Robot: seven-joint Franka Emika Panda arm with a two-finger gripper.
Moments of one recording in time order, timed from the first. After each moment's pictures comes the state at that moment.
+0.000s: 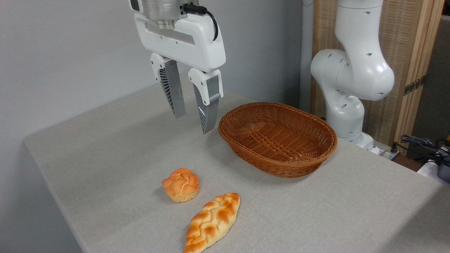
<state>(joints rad) -0.09 -0.05 0.10 -1.61 -0.02 1.57 0.74</state>
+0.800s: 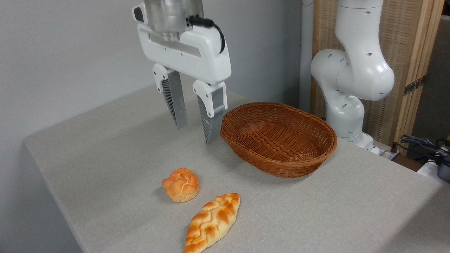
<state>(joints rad) -0.09 -0.06 0.12 -1.68 -0.02 1.65 0.74</state>
